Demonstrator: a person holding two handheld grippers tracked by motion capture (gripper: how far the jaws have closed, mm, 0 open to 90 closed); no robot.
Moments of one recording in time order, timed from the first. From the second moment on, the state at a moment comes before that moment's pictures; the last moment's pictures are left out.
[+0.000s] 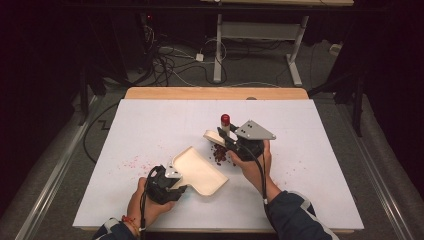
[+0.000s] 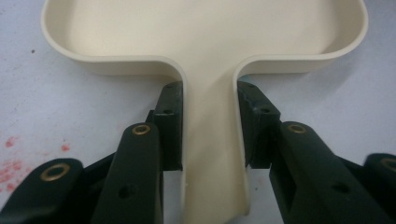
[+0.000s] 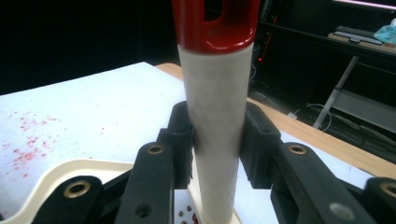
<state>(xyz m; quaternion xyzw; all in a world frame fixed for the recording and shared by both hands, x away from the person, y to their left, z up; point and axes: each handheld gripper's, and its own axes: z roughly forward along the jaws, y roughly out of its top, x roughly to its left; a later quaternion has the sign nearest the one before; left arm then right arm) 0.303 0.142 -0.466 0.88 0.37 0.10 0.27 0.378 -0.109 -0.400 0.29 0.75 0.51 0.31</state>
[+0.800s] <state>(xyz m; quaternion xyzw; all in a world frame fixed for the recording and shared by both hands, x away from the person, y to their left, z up) 0.310 0.120 -0.466 0.88 0.38 0.10 0.27 0.337 -0.101 -0.394 0.27 0.76 0.53 0.25</state>
